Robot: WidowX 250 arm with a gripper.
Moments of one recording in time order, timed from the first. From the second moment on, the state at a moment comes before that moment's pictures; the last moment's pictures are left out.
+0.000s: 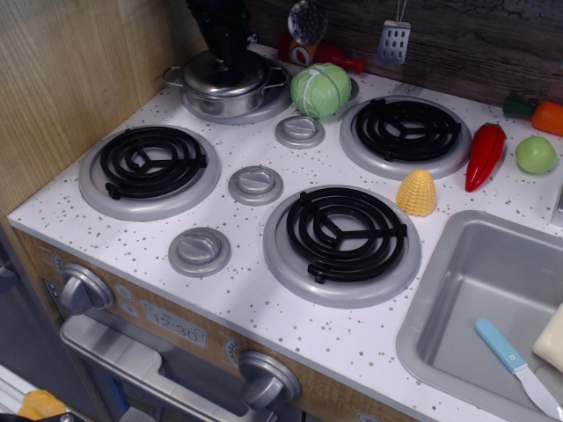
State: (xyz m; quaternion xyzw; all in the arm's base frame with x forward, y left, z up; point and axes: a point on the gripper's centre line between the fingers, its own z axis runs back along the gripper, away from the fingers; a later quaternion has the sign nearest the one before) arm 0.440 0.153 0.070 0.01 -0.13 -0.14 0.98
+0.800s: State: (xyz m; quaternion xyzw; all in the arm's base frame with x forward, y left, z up) arm 0.404 0.127 0.102 0.05 -0.13 -0.10 0.98
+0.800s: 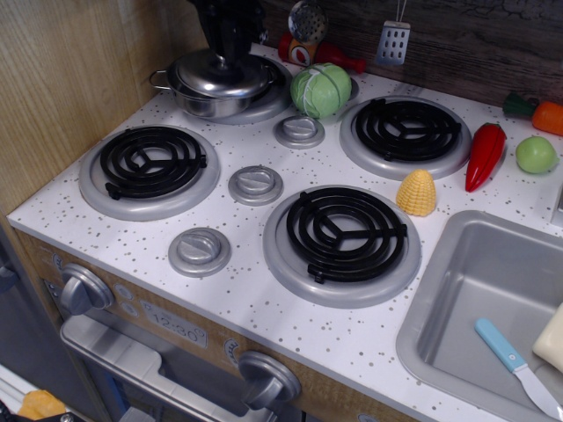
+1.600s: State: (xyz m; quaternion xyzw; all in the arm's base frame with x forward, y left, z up) arm 0.322 0.120 0.072 0.05 -0.19 -0.04 0.98
